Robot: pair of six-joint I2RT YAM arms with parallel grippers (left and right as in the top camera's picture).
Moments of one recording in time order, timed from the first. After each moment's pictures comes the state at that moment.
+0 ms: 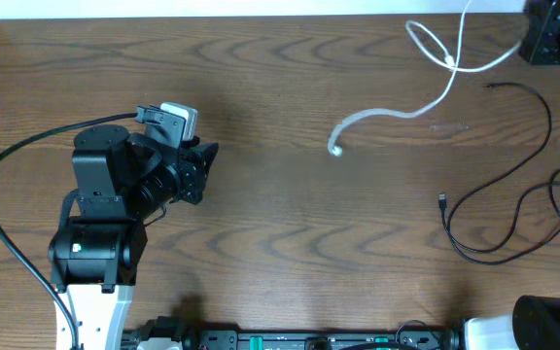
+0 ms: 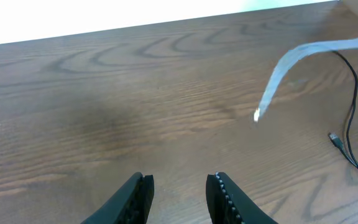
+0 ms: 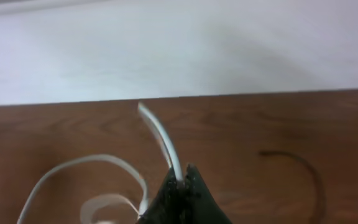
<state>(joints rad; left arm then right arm) -0.03 0.97 1.05 -0.71 0.43 0.10 -0.06 1.62 2.35 -1.27 -0.16 0.08</state>
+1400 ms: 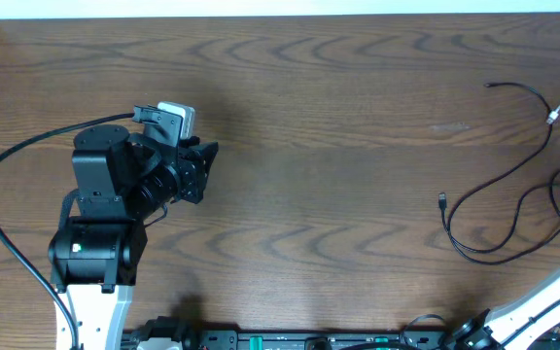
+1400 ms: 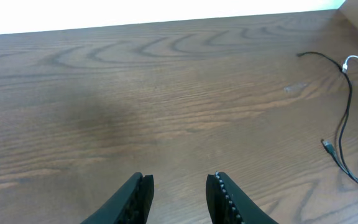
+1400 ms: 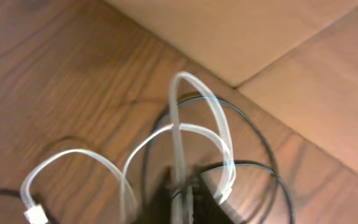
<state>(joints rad) -0.03 0.97 1.05 -0.71 0.44 0.04 -0.78 2.30 2.35 -1.02 0.15 0.14</state>
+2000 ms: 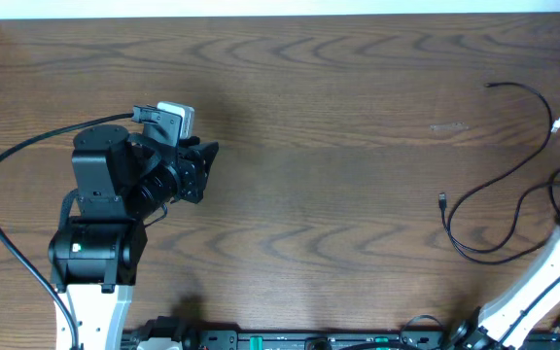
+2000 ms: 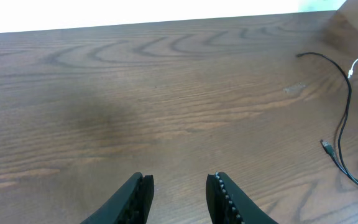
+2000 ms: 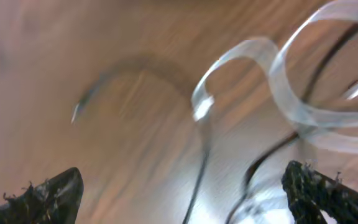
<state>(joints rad) -0.03 0.97 1.05 -0.71 0.44 0.04 -0.55 2.30 2.39 -1.30 -0.10 0.20</state>
